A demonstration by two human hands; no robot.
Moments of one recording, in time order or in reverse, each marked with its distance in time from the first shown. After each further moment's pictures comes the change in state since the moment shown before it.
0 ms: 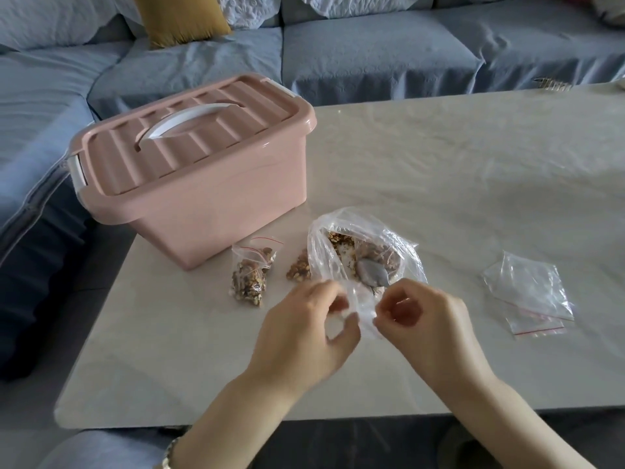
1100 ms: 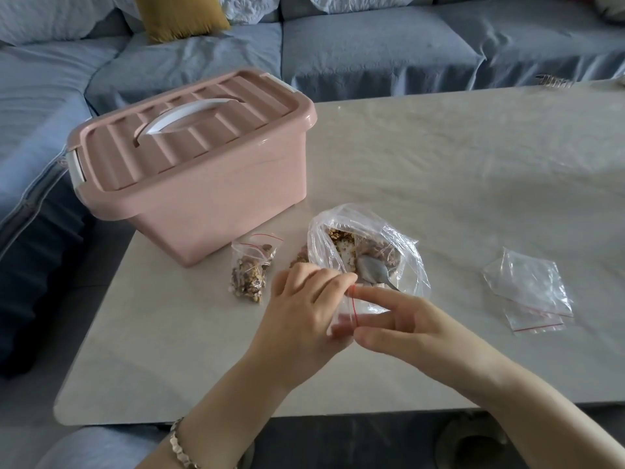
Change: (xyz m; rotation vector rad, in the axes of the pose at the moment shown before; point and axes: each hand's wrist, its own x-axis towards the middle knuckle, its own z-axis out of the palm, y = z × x) left_hand 0.003 -0.025 0.015 0.226 0.118 0.281; right_hand 0.002 -0.020 -0.021 0.459 -0.727 0.203
